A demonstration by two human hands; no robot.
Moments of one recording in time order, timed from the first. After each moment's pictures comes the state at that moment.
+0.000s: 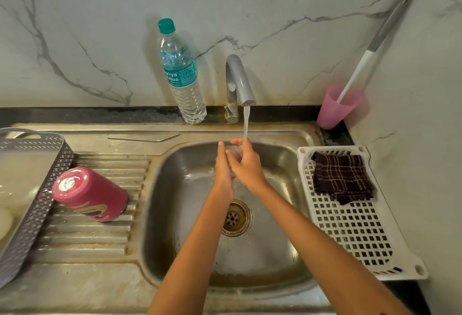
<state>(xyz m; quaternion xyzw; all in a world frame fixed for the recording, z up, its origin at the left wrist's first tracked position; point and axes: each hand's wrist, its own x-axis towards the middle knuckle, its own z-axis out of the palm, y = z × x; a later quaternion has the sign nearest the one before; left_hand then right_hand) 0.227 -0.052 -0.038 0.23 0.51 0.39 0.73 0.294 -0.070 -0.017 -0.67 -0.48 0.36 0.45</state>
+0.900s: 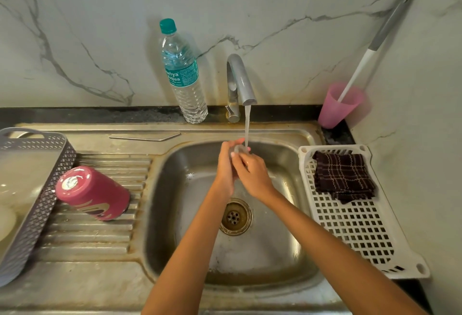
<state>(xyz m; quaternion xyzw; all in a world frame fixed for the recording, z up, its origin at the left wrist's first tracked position) 0.222 -0.051 -0.022 0.30 0.46 0.38 0.74 0.302 -0.089 -0.025 -0.64 -0.59 0.27 0.41</state>
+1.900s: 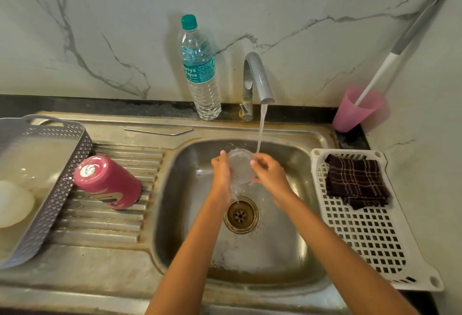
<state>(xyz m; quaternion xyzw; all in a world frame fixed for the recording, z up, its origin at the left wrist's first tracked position) 0.196 -0.062 -0.034 0.27 0.62 0.37 0.64 0.313 -0.097 -0.030 -0.69 -0.42 0.45 0.39</state>
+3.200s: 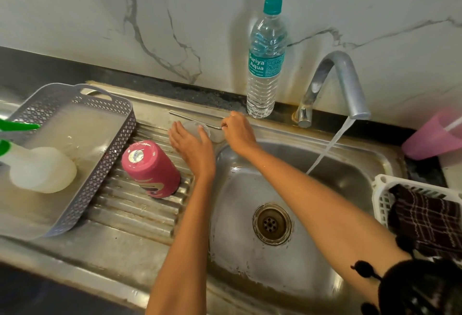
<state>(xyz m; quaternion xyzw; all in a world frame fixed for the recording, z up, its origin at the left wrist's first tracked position) 0.061 0.016 -0.041 0.40 0.78 0.45 0.15 0.155 0.077 -0.042 -0.63 -0.71 0.21 0.22</state>
